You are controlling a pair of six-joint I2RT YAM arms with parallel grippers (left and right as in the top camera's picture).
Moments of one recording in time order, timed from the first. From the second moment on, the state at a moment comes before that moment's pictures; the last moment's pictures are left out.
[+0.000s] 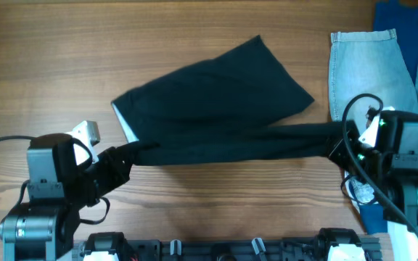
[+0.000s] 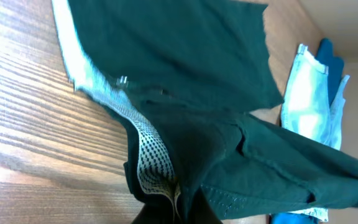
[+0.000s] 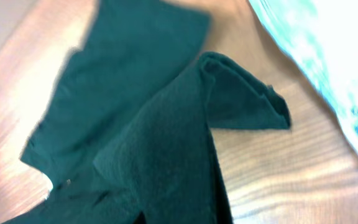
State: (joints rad) left arm 0.02 0.76 1.02 -1.19 0.38 -0.57; right arm -0.05 0.88 1.07 -1.13 -0.18 0.55
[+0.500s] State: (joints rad) left arm 0.01 1.11 1.03 -0.97 0.23 -0.66; right arm -0.01 1.45 1.19 -0.56 -0.33 0.22
